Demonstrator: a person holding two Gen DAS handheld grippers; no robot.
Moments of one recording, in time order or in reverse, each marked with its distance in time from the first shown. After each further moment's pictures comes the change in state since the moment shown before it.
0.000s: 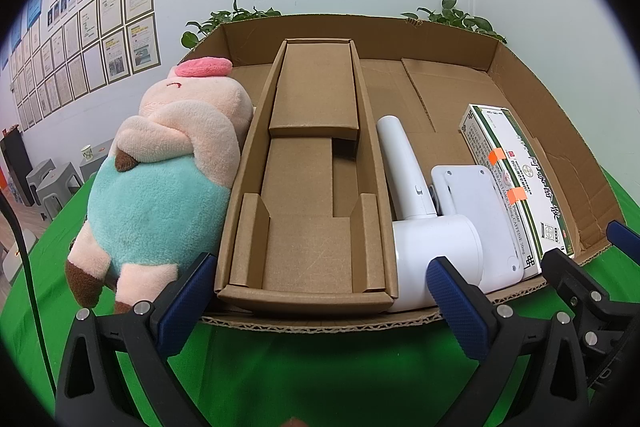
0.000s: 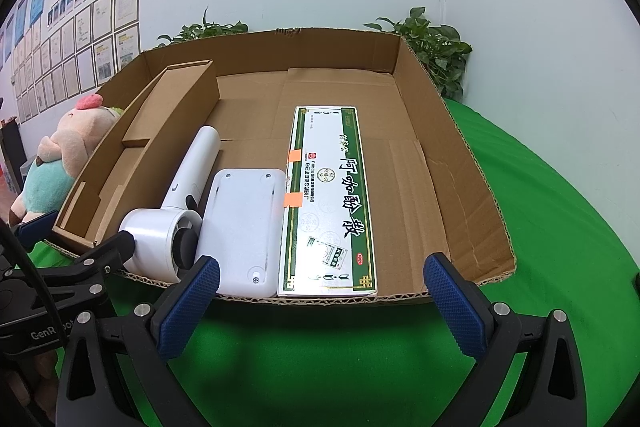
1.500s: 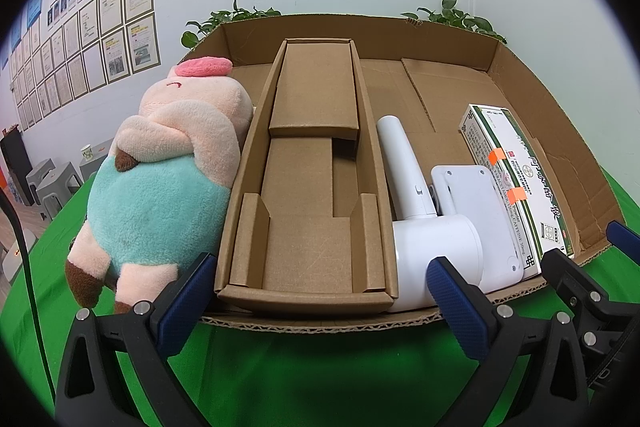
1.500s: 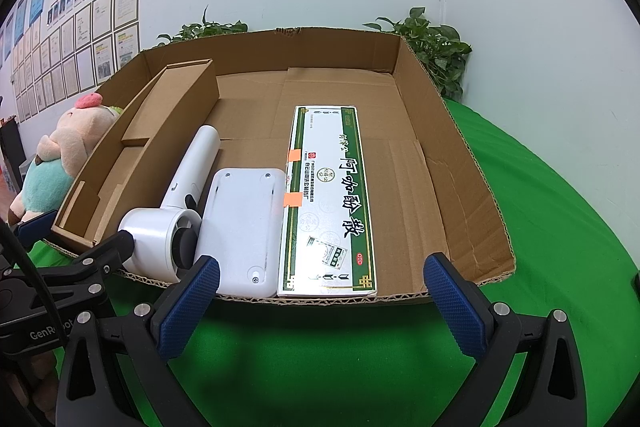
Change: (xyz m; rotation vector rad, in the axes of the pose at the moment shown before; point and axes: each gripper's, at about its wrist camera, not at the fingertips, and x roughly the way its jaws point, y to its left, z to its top) left arm 0.000 0.000 0.000 0.000 0.000 0.000; right arm 0.000 0.004 0.000 0.003 0.000 -0.003
